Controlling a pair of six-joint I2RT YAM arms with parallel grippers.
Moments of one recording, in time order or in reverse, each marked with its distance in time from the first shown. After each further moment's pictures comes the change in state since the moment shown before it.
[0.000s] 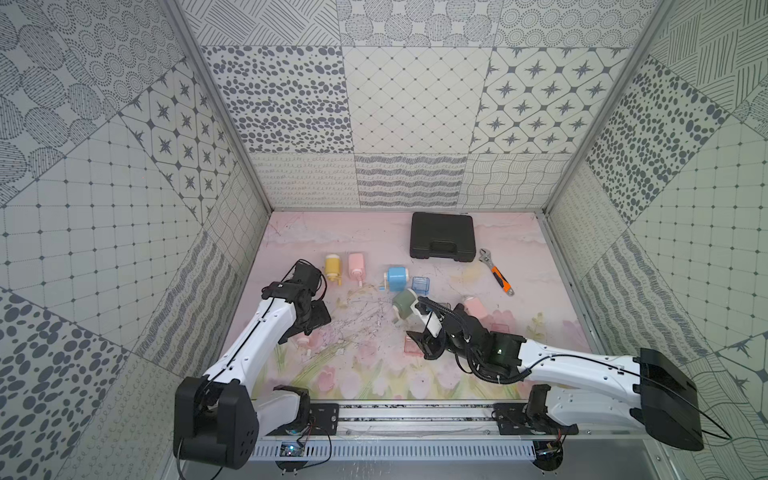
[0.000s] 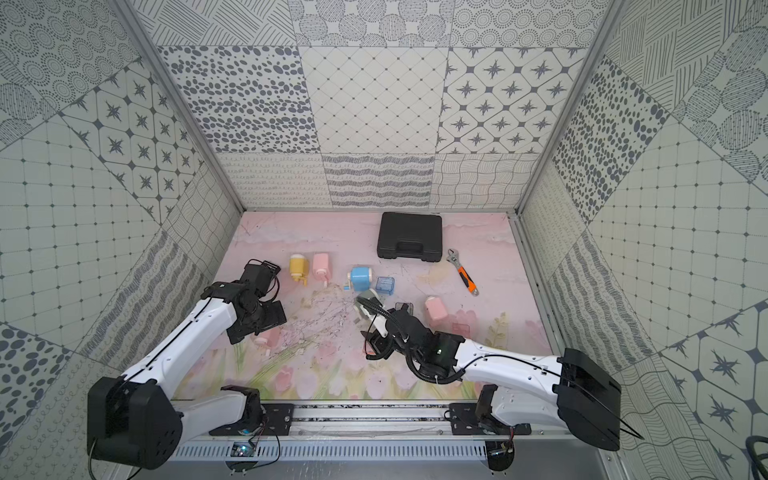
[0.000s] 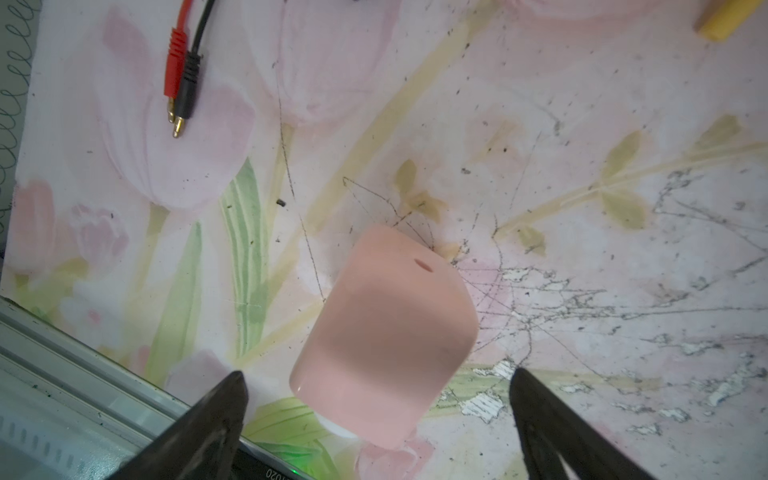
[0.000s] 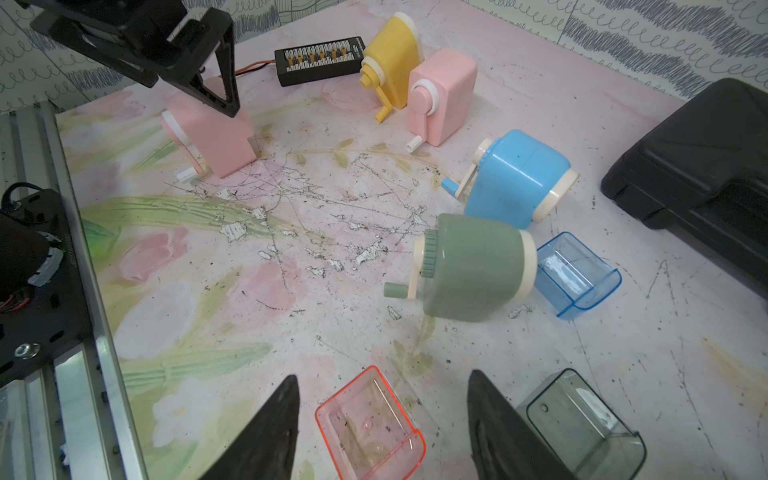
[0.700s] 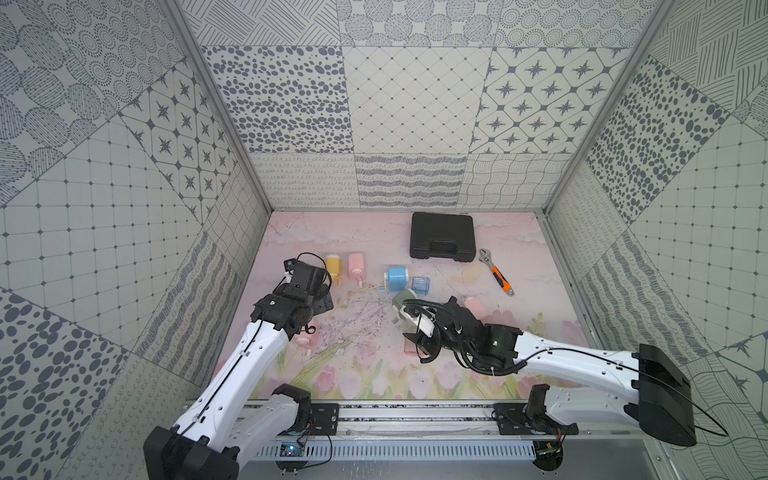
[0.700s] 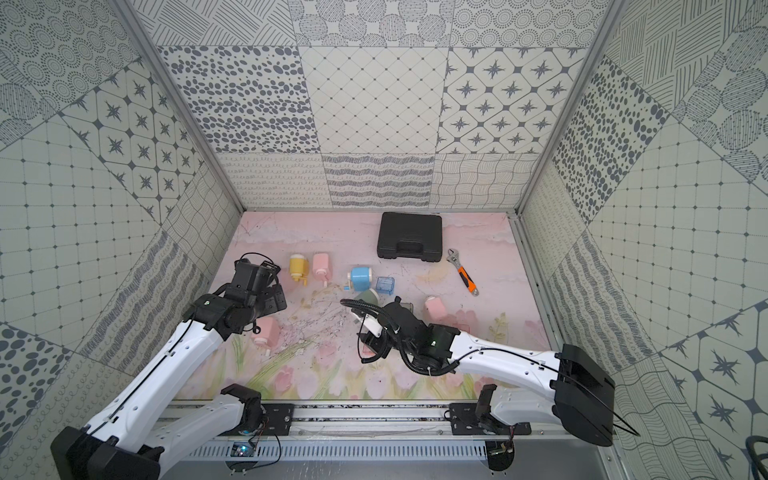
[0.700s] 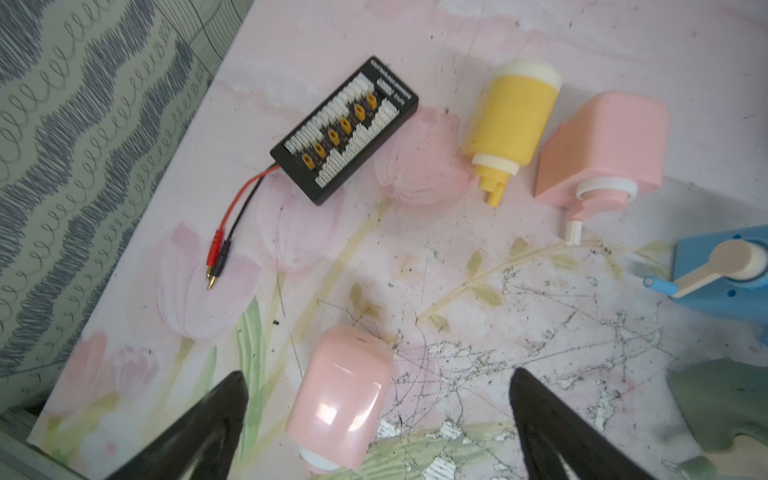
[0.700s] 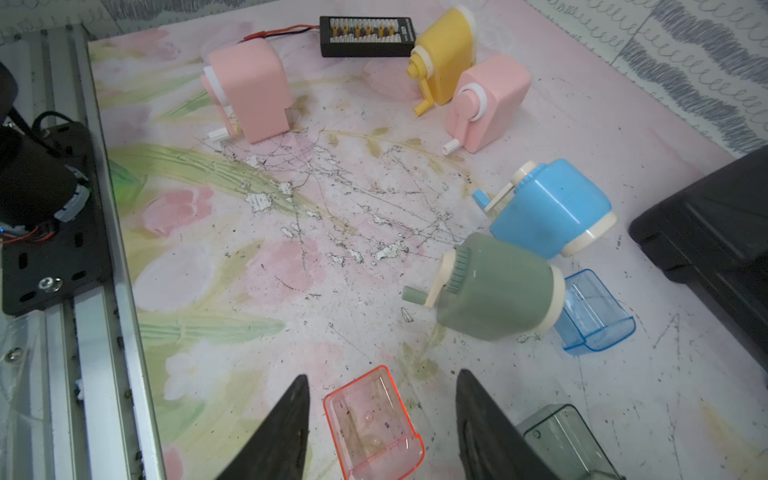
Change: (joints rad) left arm -0.155 -0.204 0.031 0.130 -0.194 0.045; right arm -0.005 0.023 0.093 -0.125 -0.063 -0.114
